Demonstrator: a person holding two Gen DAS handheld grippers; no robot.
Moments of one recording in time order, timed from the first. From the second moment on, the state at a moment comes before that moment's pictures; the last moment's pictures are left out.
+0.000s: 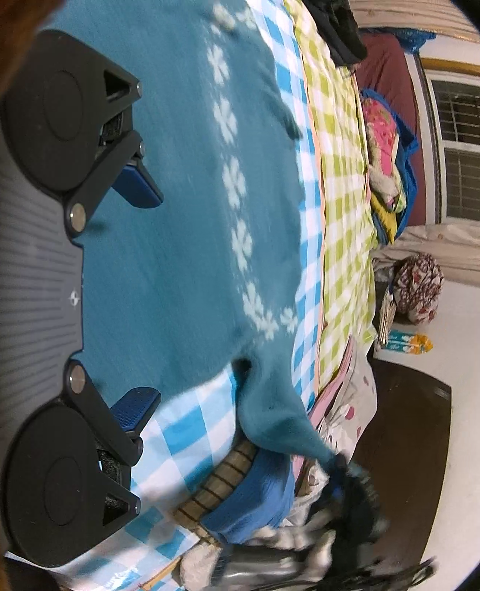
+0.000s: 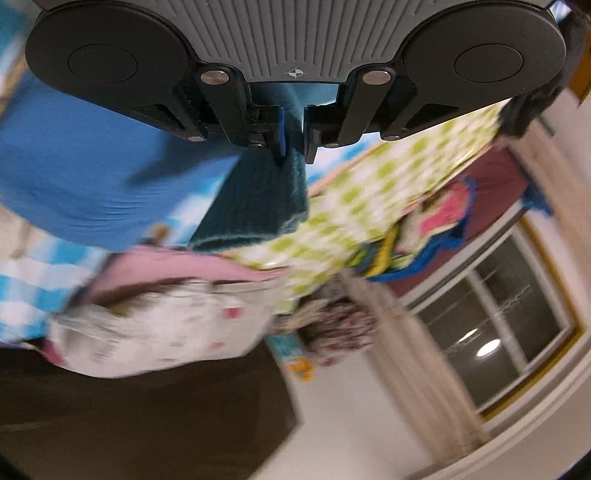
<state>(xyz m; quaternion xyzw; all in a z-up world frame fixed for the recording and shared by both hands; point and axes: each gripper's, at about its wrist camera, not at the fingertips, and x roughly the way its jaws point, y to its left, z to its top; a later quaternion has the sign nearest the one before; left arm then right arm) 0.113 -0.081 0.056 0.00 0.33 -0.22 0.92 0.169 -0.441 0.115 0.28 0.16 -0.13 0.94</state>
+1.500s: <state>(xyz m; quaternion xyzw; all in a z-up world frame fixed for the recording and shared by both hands) 0.099 0.096 0.034 -0.04 0.29 -0.12 0.95 0.287 0.014 0.022 -0.06 0.34 0.15 0.92</state>
